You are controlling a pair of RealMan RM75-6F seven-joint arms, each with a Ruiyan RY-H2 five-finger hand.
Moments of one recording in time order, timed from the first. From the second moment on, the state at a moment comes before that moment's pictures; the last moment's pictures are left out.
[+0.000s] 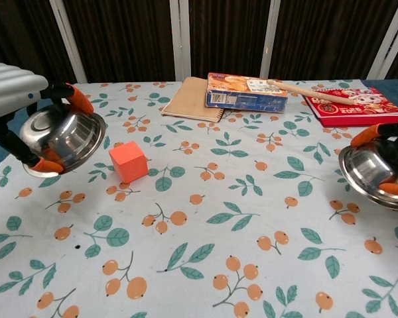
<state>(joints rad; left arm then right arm) -0.56 -1.36 -0.05 -1.74 1.33 1.23 0.61 0.45 -1.26 0.08 -1.71 -1.19 1.08 -0.18</state>
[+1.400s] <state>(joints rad) -0.69 -1.83 -0.14 -1.09 1.90 1.71 -0.05 0.46 -0.81 0.36 -1.98 -1.33 0.62 1.60</state>
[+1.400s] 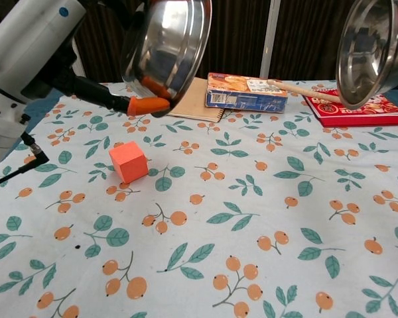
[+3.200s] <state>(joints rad) -0.72 -1.78 -0.09 -1.20 1.96 1.72 0.07 0.56 -0.96 0.44 -2.24 -0.67 0.72 0.96</state>
